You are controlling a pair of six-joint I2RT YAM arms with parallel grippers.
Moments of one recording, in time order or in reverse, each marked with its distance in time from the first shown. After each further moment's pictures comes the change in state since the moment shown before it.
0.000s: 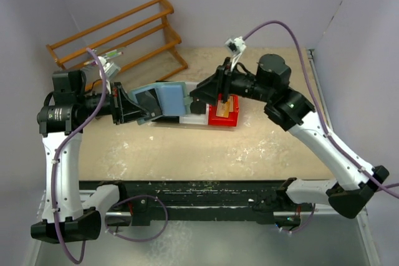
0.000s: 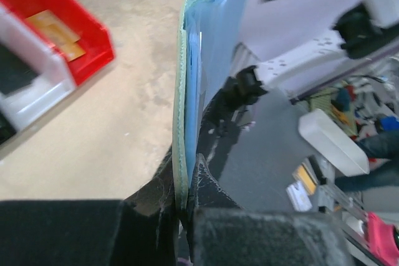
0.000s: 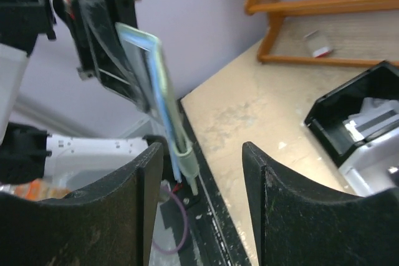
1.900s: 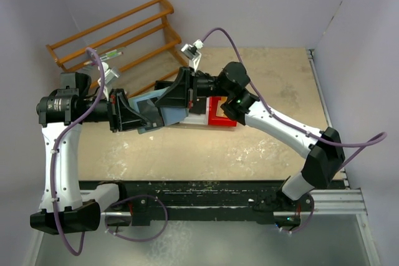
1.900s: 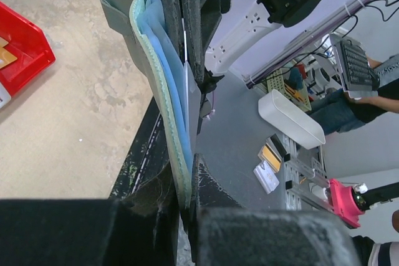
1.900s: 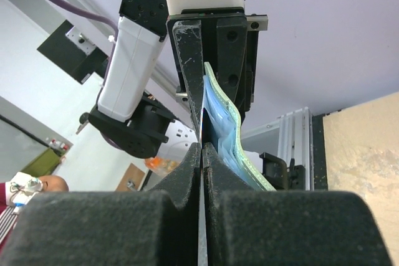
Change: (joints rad) left arm 0.000 0.089 0.075 -0.415 0.126 0.405; right arm 0.097 0.312 -0.059 0.815 -0.325 0.536
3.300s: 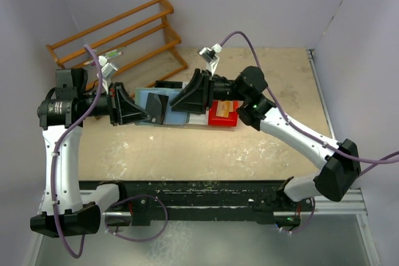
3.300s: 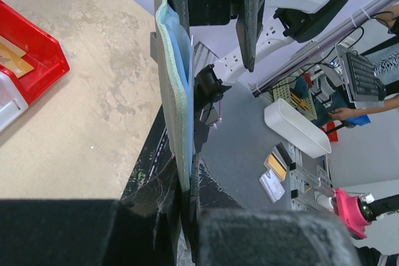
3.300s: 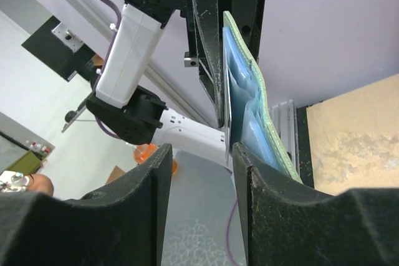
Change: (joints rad) left arm -0.001 -0.024 -0.036 0.271 -0.011 -0.259; right arm -0.078 -0.159 -0.162 0.005 -0.031 -0.025
